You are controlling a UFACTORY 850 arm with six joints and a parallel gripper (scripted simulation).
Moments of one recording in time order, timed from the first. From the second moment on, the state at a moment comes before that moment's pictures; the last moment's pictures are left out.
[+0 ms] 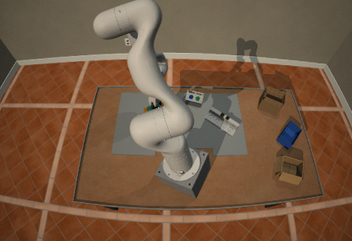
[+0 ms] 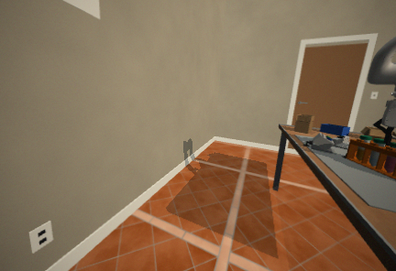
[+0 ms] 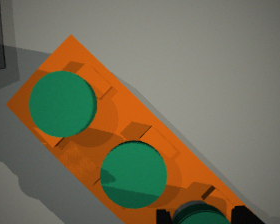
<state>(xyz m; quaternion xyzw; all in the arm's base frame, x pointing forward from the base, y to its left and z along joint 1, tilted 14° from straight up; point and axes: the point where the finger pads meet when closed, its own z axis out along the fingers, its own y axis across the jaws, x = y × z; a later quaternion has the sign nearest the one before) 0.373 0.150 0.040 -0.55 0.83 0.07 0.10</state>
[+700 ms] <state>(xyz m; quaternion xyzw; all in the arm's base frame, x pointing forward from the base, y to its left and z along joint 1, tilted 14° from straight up) 0.374 0.150 0.040 -0.61 0.78 0.06 0.10</state>
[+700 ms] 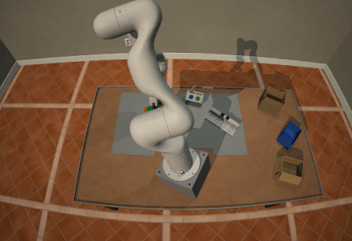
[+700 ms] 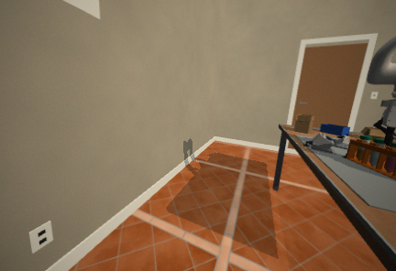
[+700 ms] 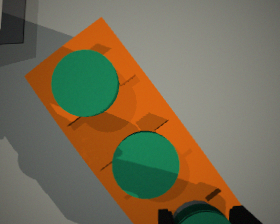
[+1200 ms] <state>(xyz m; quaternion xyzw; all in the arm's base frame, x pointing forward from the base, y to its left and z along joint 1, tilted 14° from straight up) 0.374 0.150 0.041 -0.82 0.56 0.04 0.10</state>
